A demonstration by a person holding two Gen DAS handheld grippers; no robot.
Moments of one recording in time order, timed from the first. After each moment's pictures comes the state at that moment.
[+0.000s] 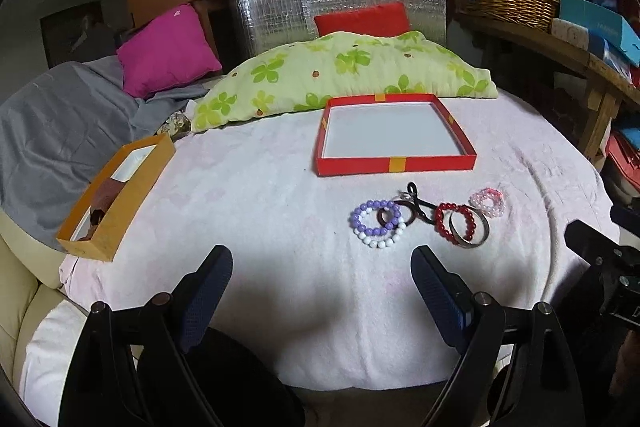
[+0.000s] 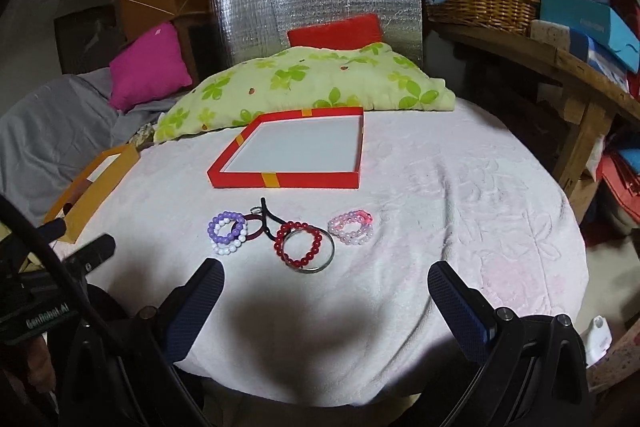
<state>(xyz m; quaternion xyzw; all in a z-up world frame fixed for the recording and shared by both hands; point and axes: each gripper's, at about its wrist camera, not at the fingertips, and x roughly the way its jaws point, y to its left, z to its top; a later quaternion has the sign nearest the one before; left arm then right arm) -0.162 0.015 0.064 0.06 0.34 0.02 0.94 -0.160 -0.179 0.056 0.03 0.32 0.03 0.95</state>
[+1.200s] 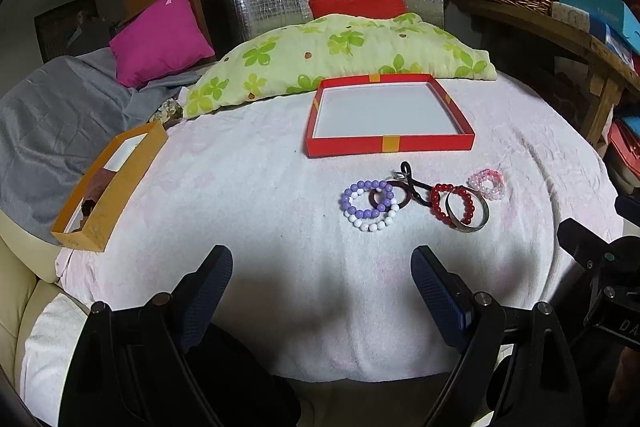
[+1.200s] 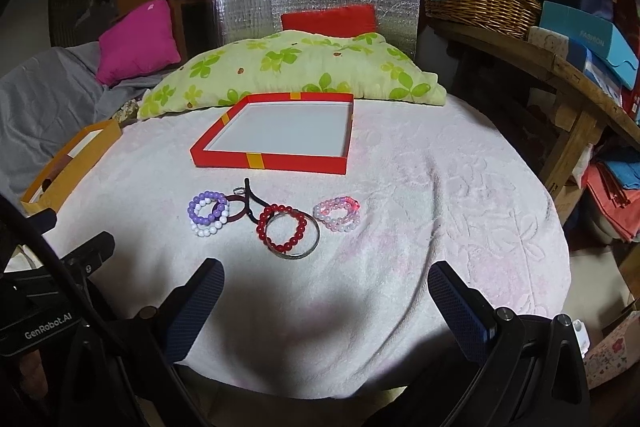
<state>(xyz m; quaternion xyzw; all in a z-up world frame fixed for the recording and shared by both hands) -0.153 0.004 0.047 0.07 0.36 0.02 0.93 -0.155 -0.174 0.045 0.00 0.34 0.00 0.94</state>
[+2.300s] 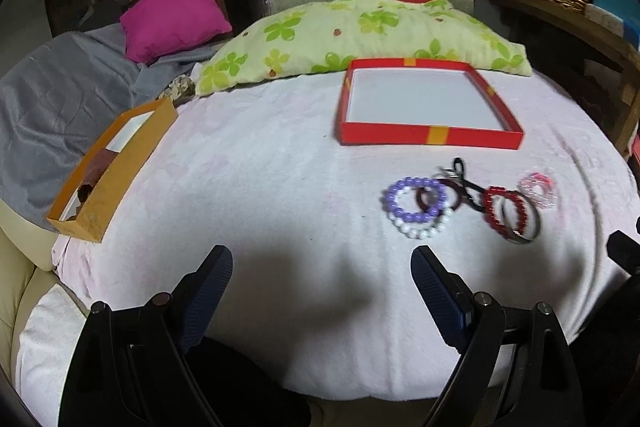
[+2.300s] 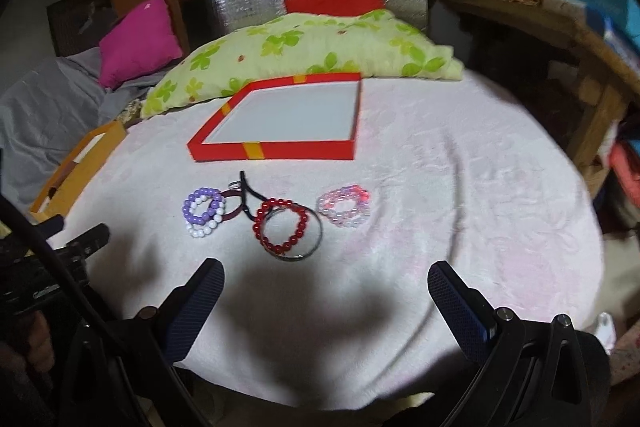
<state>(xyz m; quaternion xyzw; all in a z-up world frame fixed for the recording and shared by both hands) -0.102 0.040 0.016 0.05 0.39 0.05 0.92 -0.116 -0.196 0.018 0.04 0.37 0.04 0.93</state>
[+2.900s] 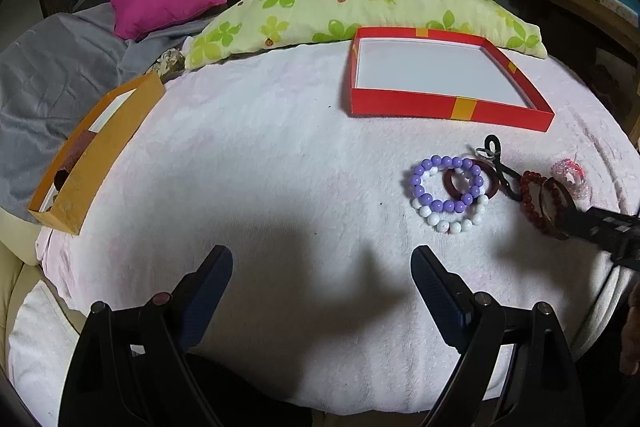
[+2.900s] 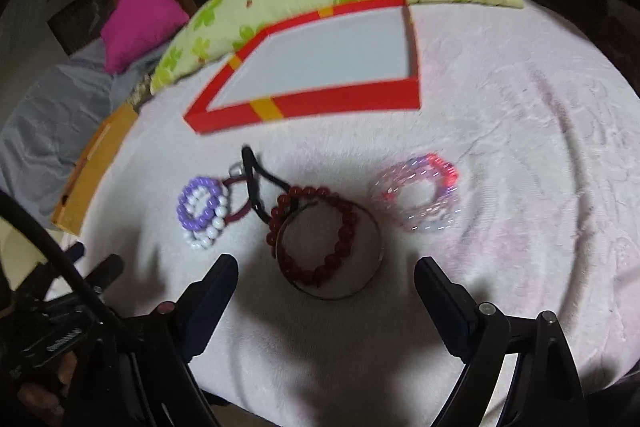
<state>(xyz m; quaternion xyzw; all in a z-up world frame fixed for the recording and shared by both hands) -0.072 0.050 -0.019 0.04 0.42 0.05 0.90 -0.022 -0.173 -0.049 0.10 0.47 0.11 0.87</state>
